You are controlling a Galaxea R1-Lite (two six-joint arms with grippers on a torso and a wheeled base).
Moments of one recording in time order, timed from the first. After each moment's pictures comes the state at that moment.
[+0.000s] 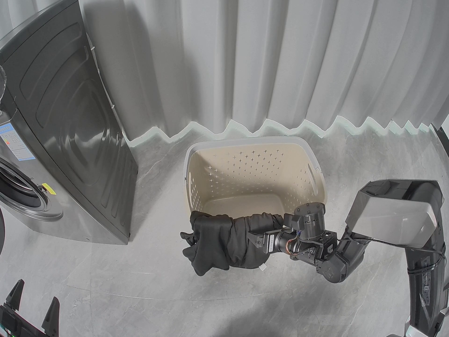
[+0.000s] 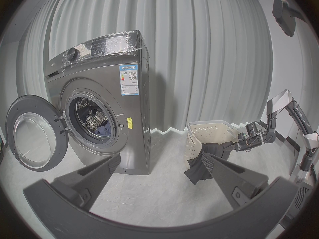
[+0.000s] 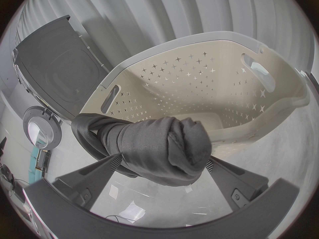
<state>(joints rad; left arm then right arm) 0.00 0.02 -0.02 0.00 0.00 -0.02 0.55 2.38 -0.84 -1.09 -0.04 0.30</state>
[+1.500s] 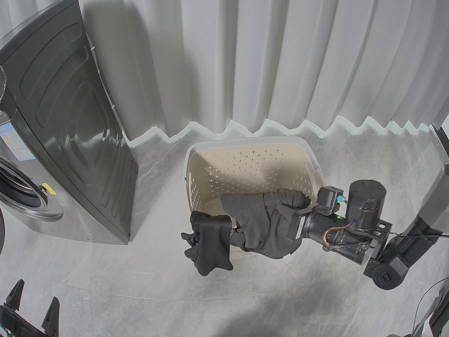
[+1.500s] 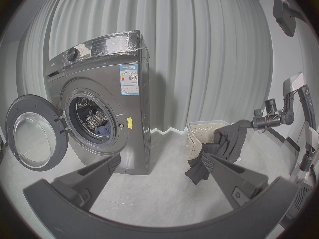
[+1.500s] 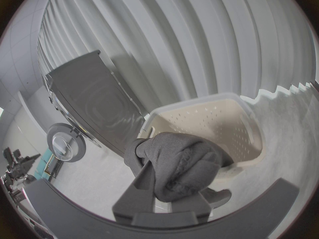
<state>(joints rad) 0.00 0.02 -0.02 0.00 0.00 -0.03 0.61 1.94 -0.54 -1.23 -0.01 0.29</state>
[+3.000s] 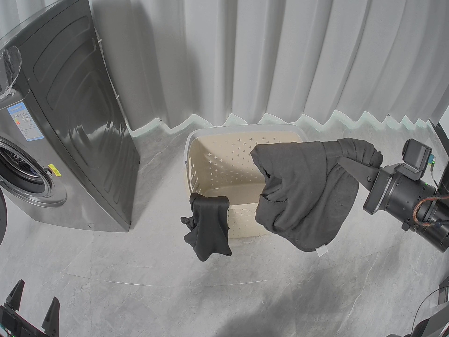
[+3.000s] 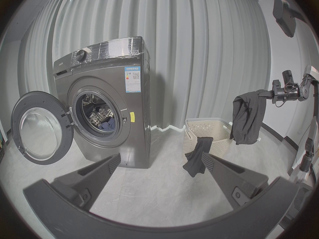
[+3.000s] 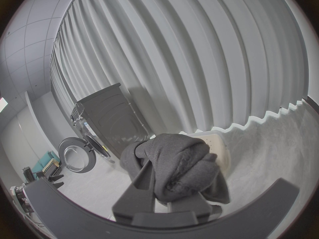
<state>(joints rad) 0.00 0.02 -0.02 0.00 0.00 -0.03 0.67 1.33 -0.55 -0.79 -0.13 0.24</state>
